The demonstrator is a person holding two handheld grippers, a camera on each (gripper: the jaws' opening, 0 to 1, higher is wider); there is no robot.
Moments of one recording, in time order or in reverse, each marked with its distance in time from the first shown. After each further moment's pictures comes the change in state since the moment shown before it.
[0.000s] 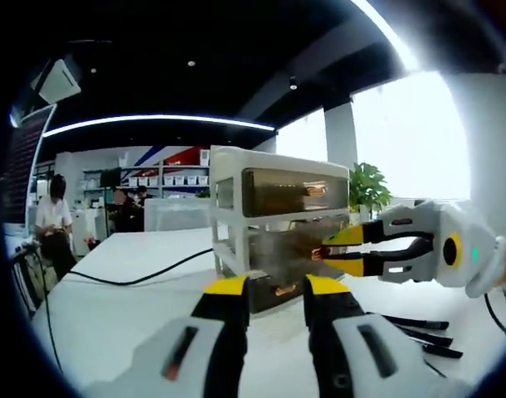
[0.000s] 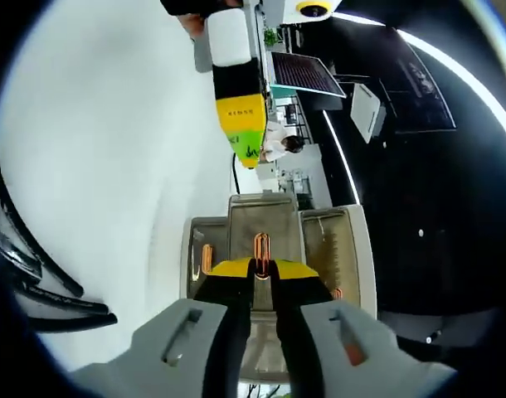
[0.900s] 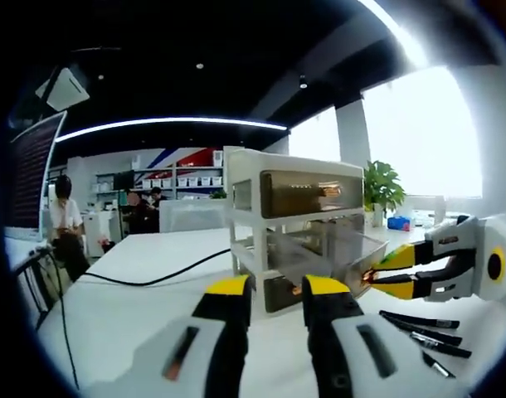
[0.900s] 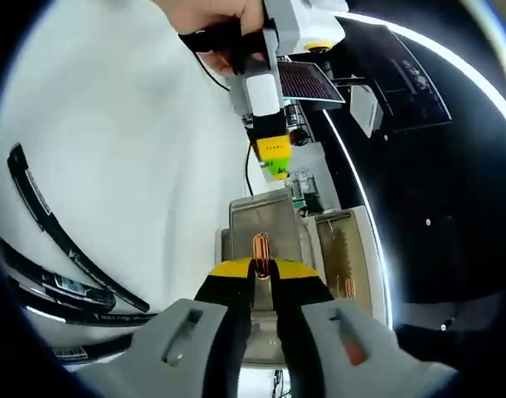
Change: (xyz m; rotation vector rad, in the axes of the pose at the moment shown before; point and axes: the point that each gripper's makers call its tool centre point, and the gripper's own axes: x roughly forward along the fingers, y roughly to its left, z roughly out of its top) left arm -0.005 0.016 0.004 0.011 -0.003 0.081; right arm -0.023 0.023 0.015 0.087 -0.012 0.022
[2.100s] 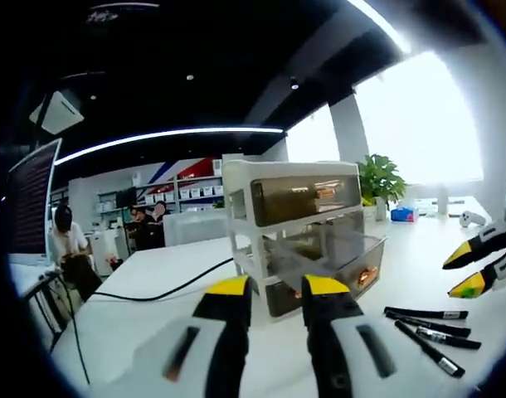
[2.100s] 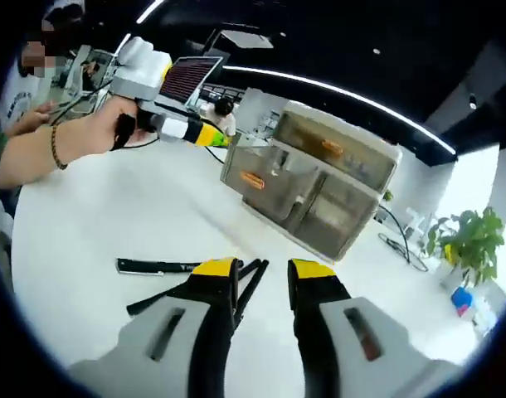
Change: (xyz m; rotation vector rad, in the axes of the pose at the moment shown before) left arm 0.000 -0.008 0.006 0.111 -0.013 0.014; right arm -0.112 0.053 -0.041 1.035 0.232 -0.018
